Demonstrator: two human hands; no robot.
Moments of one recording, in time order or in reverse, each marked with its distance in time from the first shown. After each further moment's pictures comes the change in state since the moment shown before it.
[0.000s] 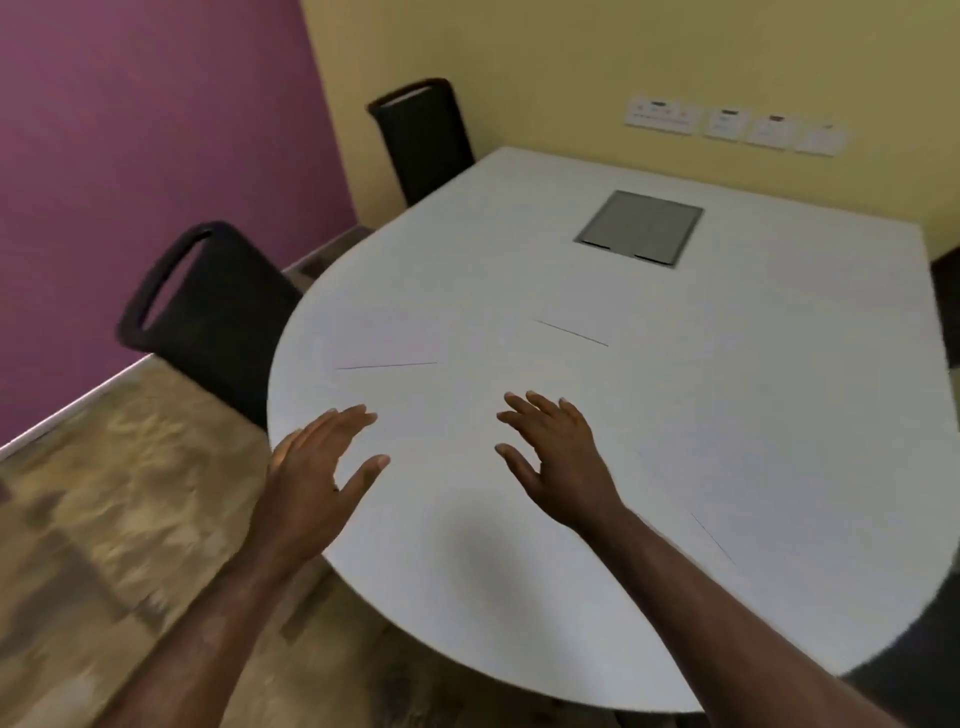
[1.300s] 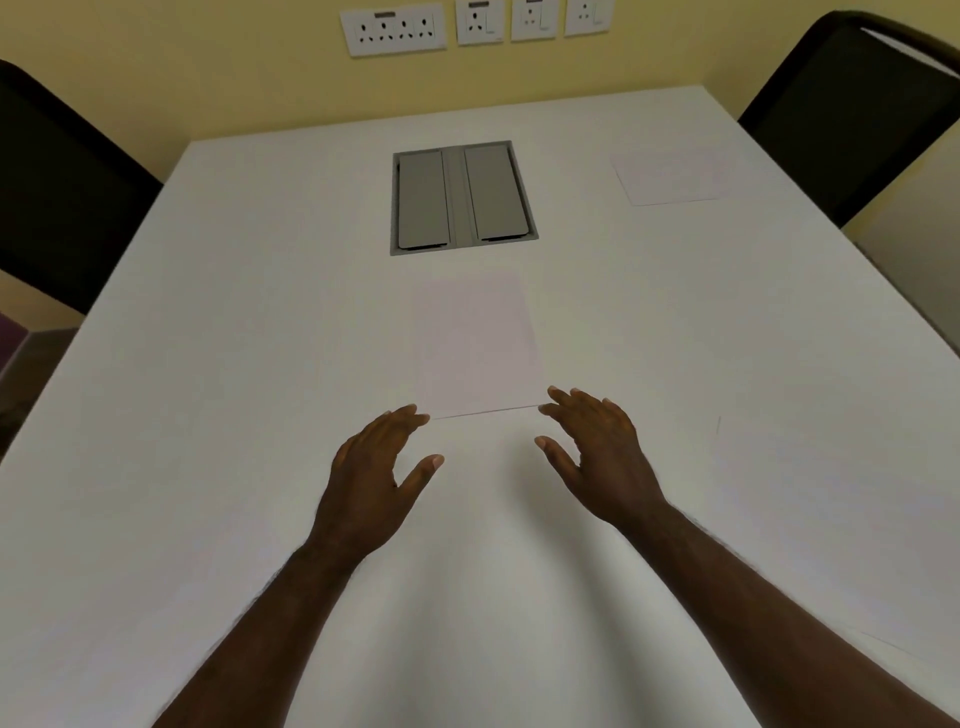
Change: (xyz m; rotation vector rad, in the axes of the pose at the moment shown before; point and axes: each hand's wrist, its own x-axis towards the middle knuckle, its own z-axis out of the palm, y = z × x) left_hand 0.450 -0.034 0.308 -0.263 -0.472 0.481; right_hand 0.183 0.281 0.120 -0.211 0.143 0.758
